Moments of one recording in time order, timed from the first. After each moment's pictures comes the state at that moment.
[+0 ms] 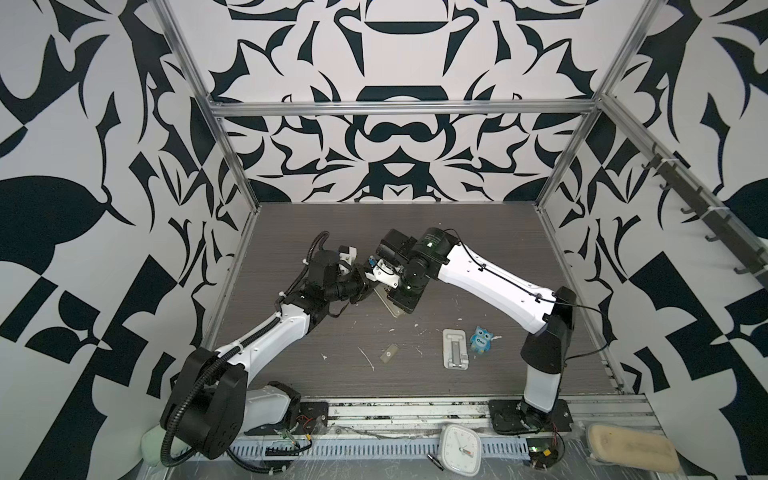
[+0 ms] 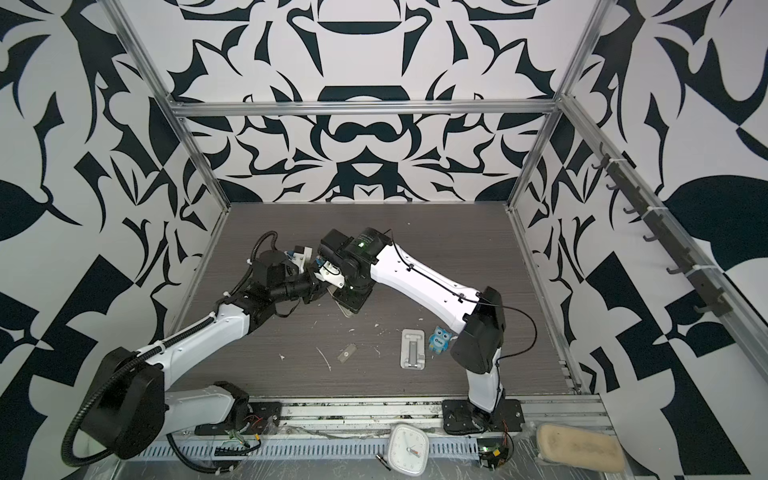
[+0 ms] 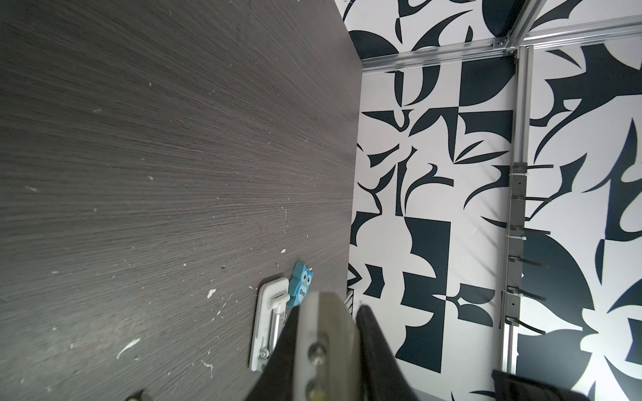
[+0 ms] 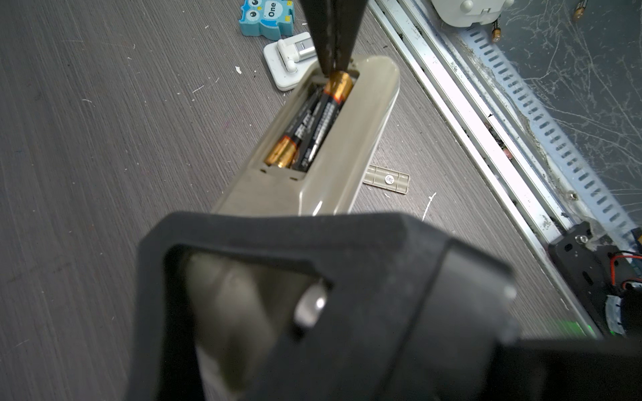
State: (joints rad) left arm -0.48 1.25 0.68 0.16 0.60 -1.20; right arm 0.96 1.90 1.91 -1.39 -0.07 -0.09
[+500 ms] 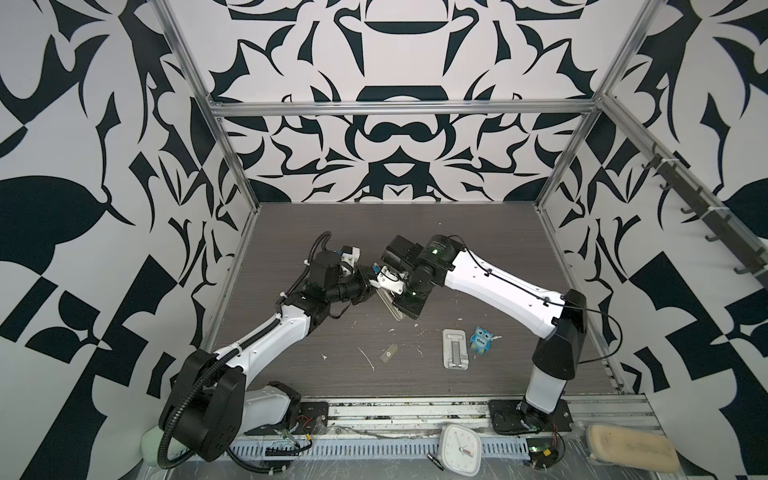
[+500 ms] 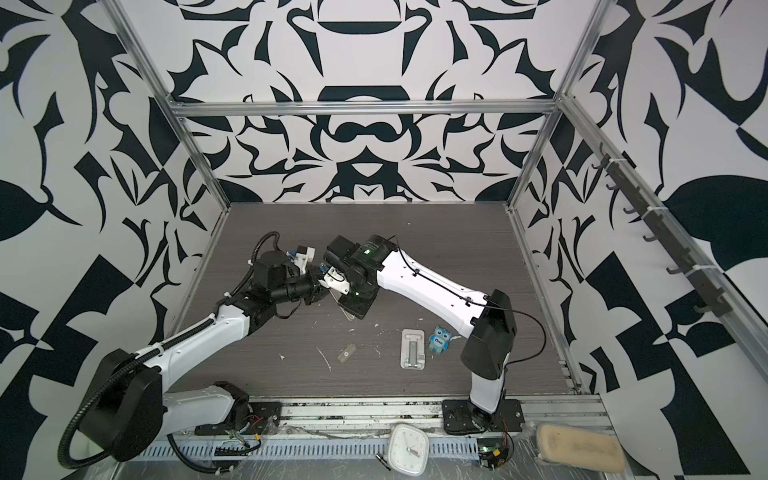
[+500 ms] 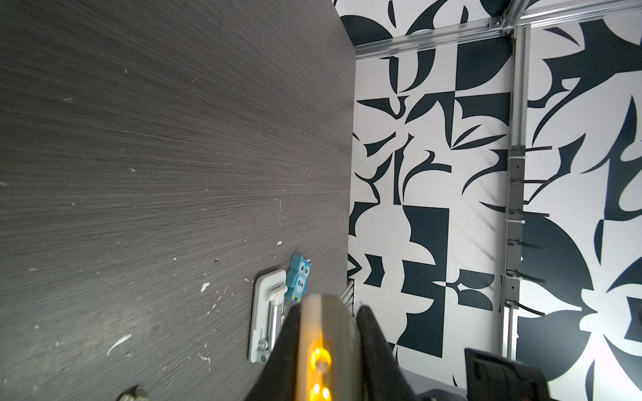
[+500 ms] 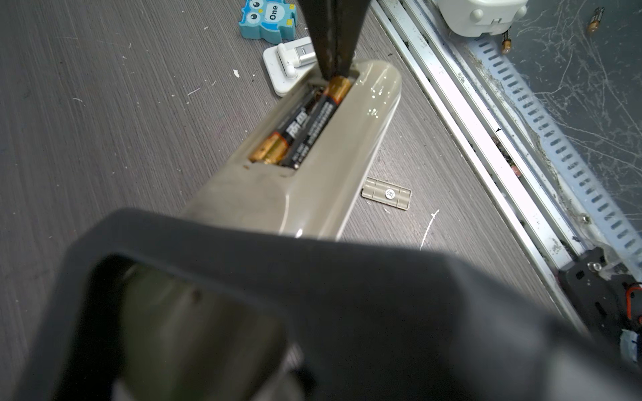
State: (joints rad) left arm -0.50 1.24 0.68 0.16 0.62 -1.17; right arm 0.96 1.82 1.78 -1.31 -0.09 -0.13
